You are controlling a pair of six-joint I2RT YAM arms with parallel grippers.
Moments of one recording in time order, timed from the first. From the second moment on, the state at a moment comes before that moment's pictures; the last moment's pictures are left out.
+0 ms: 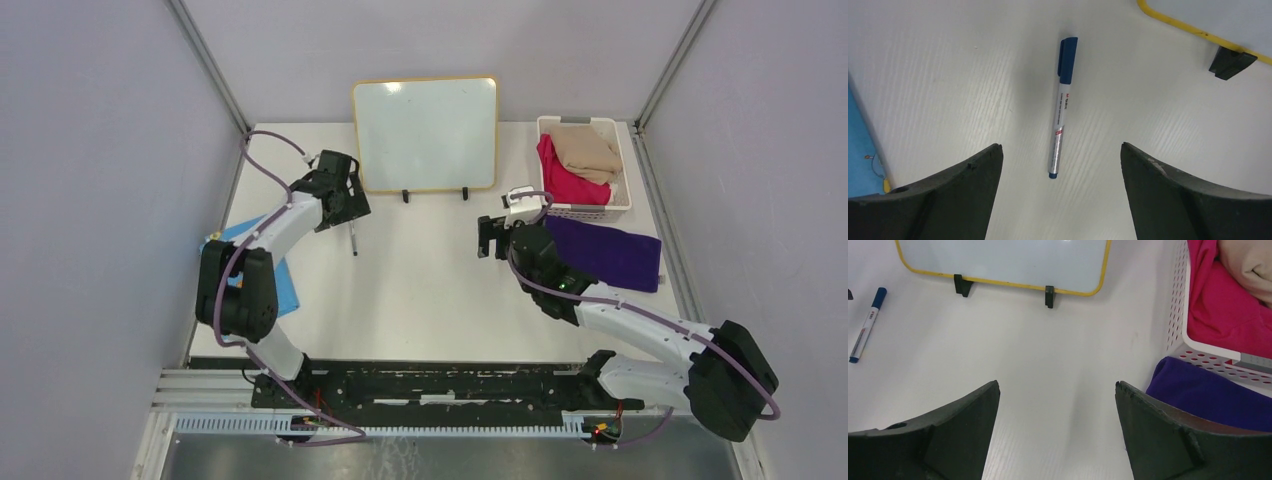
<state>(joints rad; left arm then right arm) -0.25 1.61 1.16 -0.52 -0.26 -0.53 0.78 1.11 0.62 0.19 0.54 0.17</state>
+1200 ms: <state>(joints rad) -0.25 1.56 1.06 -0.46 -0.26 -0.53 0.58 1.81 1.12 0.20 0.35 0.20</state>
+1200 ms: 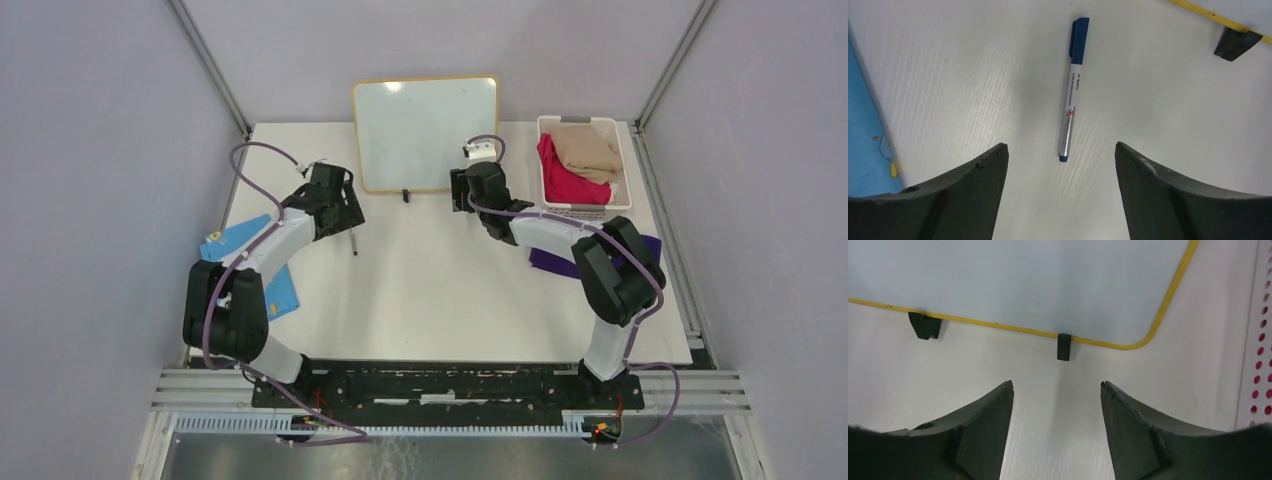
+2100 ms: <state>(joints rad) -0.40 1.20 0.95 -0.47 -0.47 -0.53 0.54 2.14 1.40 0.07 0.33 0.24</state>
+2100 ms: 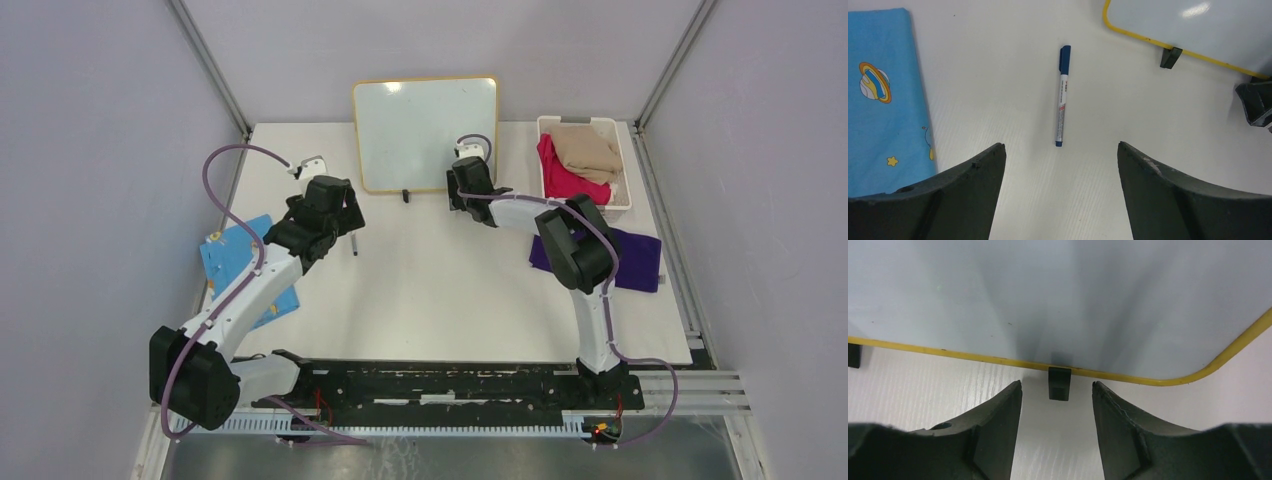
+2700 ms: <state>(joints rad) -0.40 1.21 0.95 -0.47 -0.48 -0.53 0.52 2.19 1.46 0.05 0.32 0.24</state>
